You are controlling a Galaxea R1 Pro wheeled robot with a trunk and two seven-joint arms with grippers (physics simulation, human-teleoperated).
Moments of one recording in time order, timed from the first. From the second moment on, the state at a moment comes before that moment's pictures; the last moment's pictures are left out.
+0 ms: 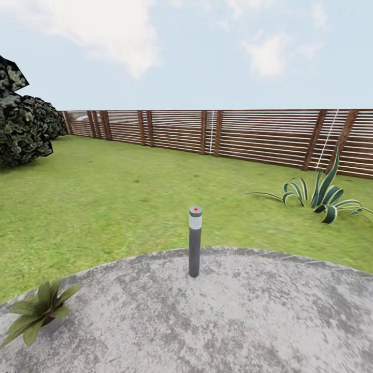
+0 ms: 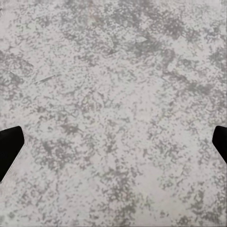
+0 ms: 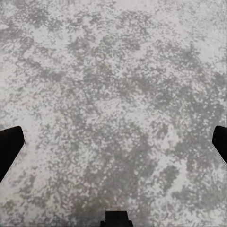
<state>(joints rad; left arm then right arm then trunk) -0.24 -0.01 -0.01 -0.28 -0.02 -0.19 -0.01 -0.01 -0.02 -0.01 -0.47 0.00 -0.27 0.00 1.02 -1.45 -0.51</state>
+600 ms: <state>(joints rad) -0.24 -0.01 -0.01 -0.28 -0.02 -0.19 -0.01 -0.01 -0.02 -0.01 -0.47 0.00 -0.27 0.00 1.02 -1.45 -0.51</state>
